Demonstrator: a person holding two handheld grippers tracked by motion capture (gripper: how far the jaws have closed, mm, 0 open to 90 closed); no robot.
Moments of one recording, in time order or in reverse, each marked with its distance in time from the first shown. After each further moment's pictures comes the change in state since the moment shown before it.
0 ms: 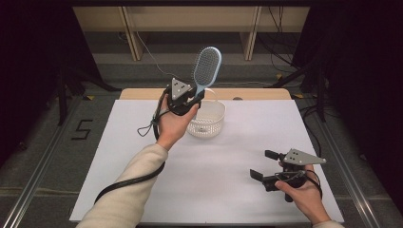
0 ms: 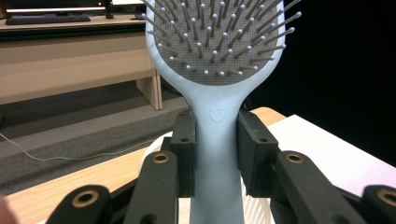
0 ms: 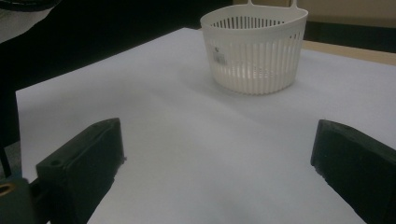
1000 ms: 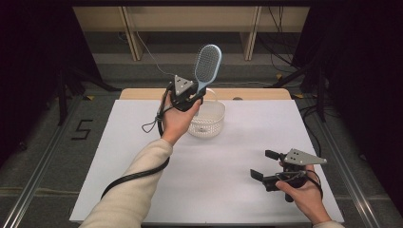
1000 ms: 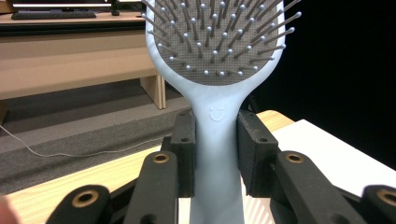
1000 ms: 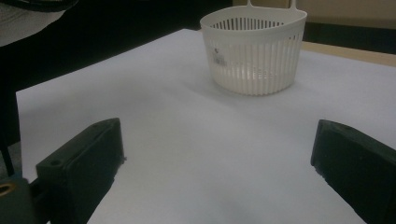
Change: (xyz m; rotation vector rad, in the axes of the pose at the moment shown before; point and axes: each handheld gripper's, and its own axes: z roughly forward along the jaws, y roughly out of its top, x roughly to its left) left arm 0.003 -0.001 0.018 0.004 0.024 -0.018; right arm 0.000 0.000 -0.001 -0.006 0.000 0.000
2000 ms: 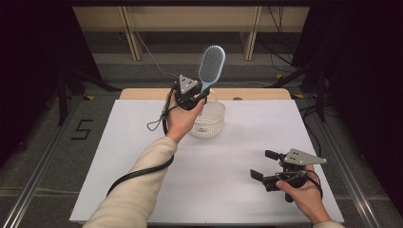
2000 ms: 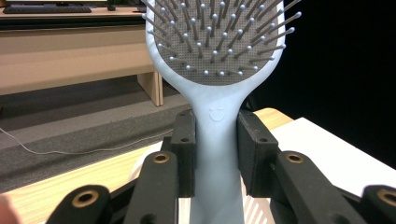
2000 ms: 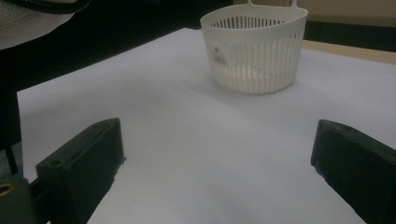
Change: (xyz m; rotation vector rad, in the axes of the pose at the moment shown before) left arm -0.004 -0.003 0.016 0.014 -0.010 -0.013; right arm -0.001 -0.001 0.000 0.005 0.003 0.004
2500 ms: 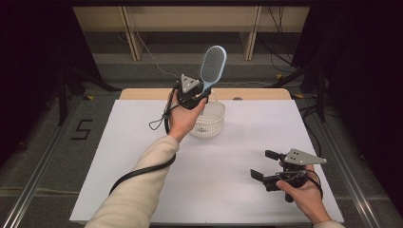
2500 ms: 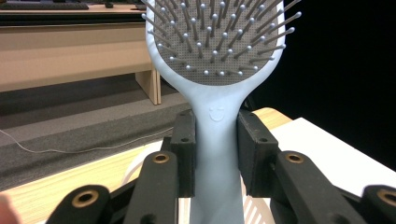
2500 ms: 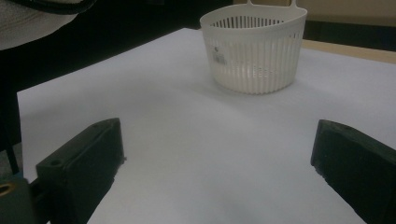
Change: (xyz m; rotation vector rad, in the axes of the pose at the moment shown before) left arm 0.000 -0.001 0.006 0.005 -0.004 -0.003; right arm 0.000 0.000 0.000 0.001 0.003 0.005
